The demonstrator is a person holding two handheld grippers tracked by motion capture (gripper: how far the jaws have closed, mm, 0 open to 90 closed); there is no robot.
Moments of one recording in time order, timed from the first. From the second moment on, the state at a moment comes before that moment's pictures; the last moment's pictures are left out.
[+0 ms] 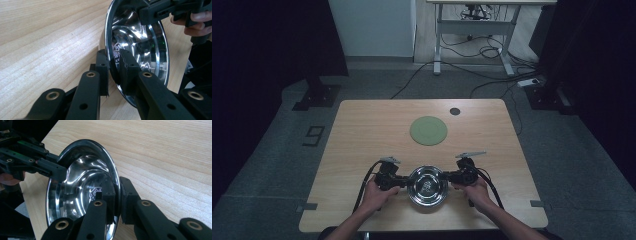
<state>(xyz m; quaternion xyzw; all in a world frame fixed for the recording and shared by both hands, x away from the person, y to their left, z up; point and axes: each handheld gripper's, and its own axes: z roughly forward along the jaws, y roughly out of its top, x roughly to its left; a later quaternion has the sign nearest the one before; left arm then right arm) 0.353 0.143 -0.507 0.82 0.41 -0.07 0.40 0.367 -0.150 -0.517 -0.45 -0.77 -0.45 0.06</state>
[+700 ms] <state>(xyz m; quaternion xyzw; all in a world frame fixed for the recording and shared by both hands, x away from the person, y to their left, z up) 0.363 0.142 -0.498 0.82 0.40 -0.05 0.41 0.369 -0.155 -0.517 -0.45 -0.76 -0.46 0.06</state>
